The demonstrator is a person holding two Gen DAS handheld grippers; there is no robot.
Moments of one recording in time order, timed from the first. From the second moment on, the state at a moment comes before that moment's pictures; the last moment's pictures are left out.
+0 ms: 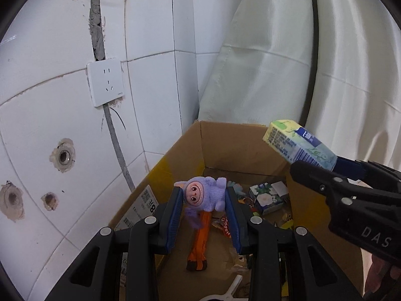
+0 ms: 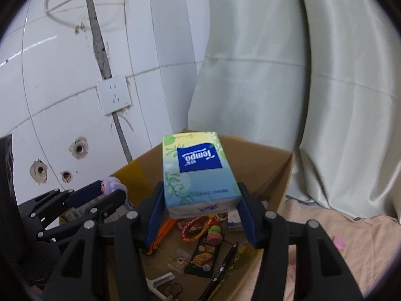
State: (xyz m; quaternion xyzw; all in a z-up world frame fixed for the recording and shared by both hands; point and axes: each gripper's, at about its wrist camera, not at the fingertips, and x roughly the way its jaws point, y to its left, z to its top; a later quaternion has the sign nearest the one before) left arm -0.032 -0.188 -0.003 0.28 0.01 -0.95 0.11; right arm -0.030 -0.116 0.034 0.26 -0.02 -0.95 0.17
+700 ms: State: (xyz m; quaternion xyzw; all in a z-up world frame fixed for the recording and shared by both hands) left arm -0.028 -0.179 0.002 0.29 0.01 -0.95 0.10; right arm -0.023 -0.098 0.041 0.25 -0.02 -0.96 0.11
